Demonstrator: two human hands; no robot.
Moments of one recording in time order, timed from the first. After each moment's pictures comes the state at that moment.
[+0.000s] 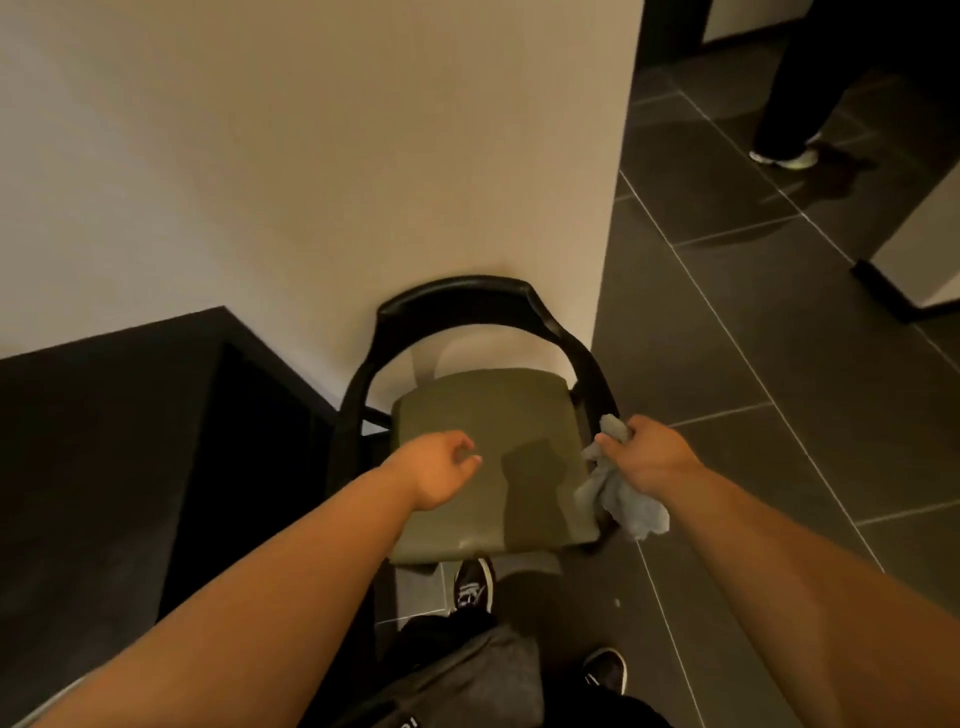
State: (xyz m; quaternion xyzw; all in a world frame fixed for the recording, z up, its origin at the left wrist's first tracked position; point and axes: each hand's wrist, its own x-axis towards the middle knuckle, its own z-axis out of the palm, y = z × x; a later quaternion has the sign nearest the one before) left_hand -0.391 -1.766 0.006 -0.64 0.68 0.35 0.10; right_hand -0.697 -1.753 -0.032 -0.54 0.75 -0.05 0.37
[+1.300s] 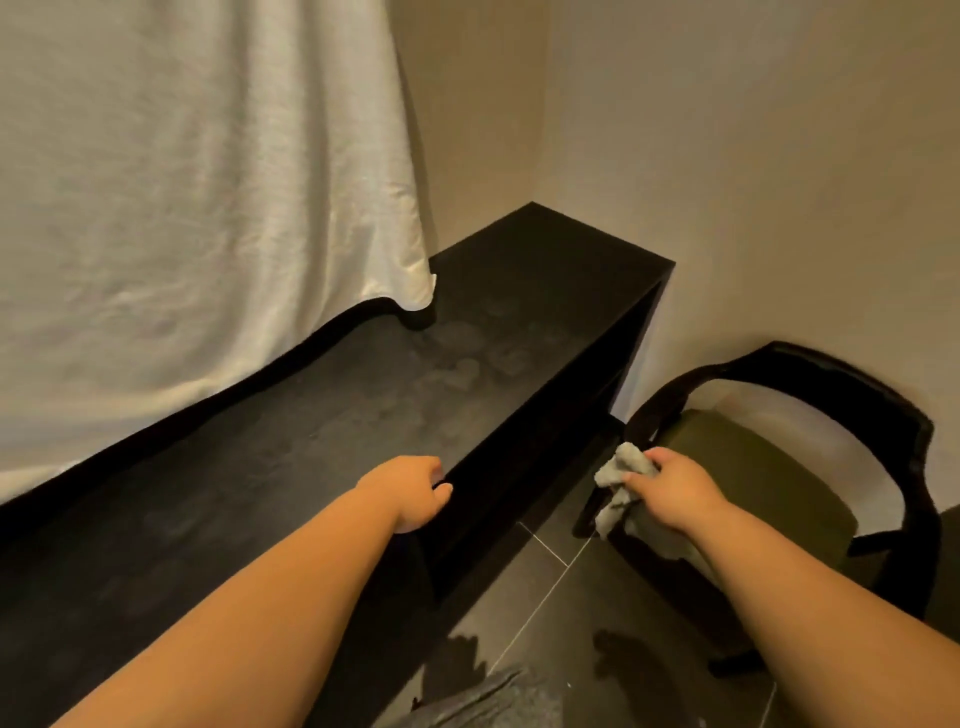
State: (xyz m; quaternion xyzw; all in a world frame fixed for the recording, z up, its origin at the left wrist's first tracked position) left_hand -0.136 -1.204 0.067 -0.89 0.36 0.28 -0.03; right_hand -0.381 -1.476 0.078 -0.85 0.43 0.03 0.30
